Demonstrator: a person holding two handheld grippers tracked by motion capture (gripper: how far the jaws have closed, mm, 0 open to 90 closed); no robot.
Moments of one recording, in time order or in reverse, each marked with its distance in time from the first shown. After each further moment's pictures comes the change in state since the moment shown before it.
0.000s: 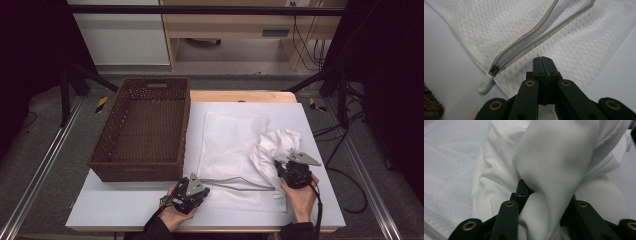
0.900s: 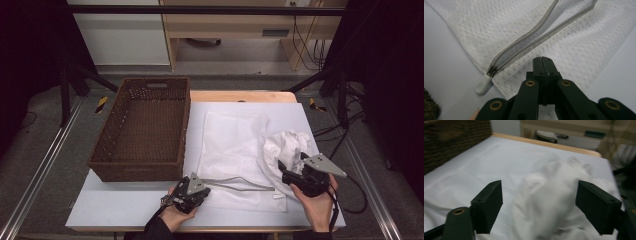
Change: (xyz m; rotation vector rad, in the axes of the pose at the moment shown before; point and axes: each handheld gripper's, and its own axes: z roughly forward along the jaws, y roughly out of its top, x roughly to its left) left arm -0.001 0.002 0.001 0.010 -0.002 -0.015; right arm 0.008 0.023 -0.064 -0.196 0.072 -0.053
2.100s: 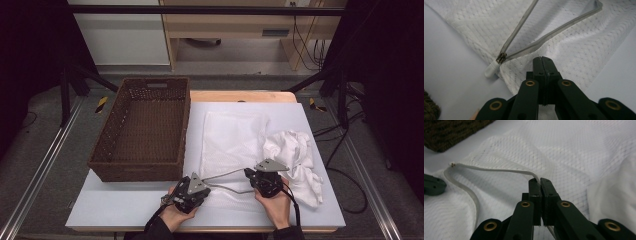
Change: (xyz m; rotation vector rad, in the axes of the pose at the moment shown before) left arm 0.000 0.002 0.000 0.015 -0.008 0.008; right arm 0.074 -0.023 0.064 0.192 0.221 -0.079
